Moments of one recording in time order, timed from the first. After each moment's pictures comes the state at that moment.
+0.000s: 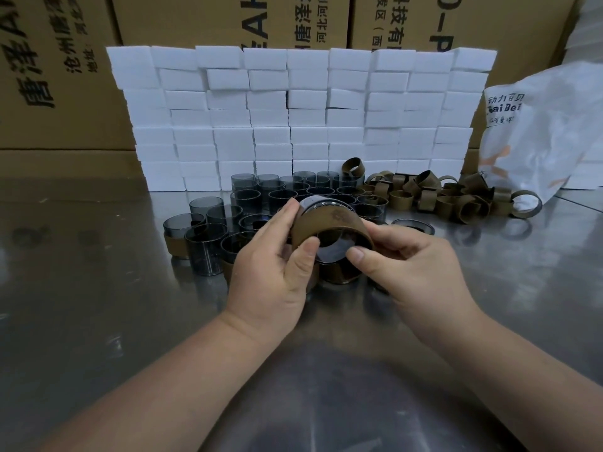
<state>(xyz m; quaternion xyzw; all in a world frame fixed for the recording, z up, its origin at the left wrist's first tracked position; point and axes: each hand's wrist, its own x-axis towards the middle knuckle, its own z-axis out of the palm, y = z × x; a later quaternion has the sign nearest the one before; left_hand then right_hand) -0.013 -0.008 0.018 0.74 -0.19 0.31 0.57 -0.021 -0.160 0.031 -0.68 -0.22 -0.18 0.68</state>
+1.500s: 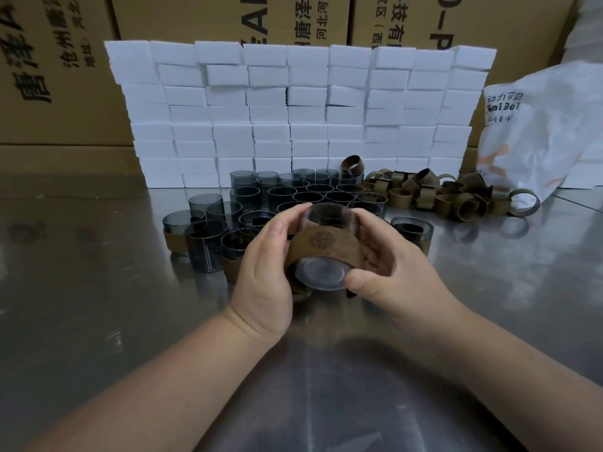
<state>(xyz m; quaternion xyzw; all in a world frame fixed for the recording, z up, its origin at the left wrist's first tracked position) -0.007 -0.014 0.013 0.58 -0.25 0.24 0.73 -0.021 -0.158 0.029 -0.68 -0.33 -0.06 0.66</state>
